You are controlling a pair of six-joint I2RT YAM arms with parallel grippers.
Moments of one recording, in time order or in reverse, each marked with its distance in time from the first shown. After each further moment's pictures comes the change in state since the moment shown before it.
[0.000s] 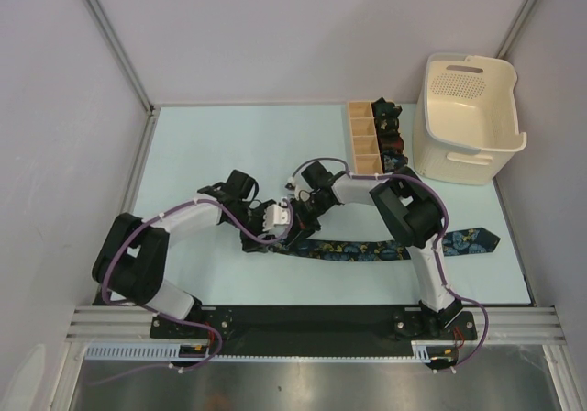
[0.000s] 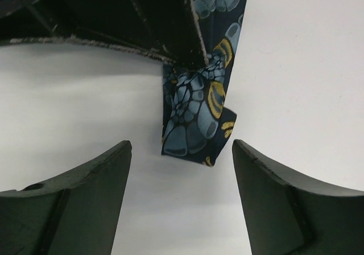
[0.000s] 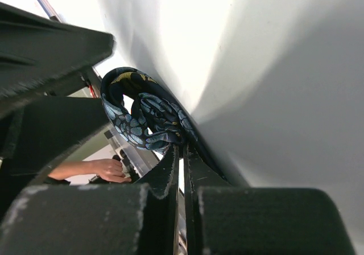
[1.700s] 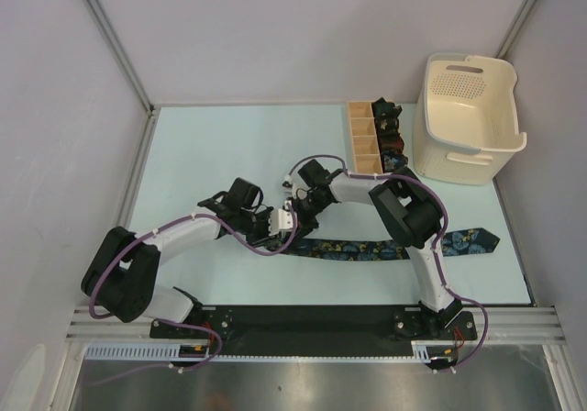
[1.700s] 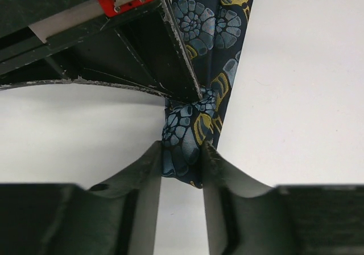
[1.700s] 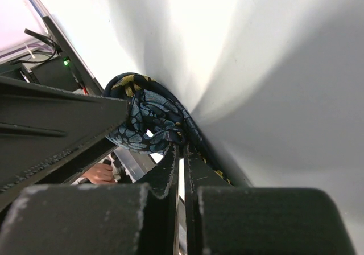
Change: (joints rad) left arm -0.092 -0.100 -0.096 0.172 -0.061 -0.151; right arm 0.015 0.005 0.044 -0.040 0.026 -0.034
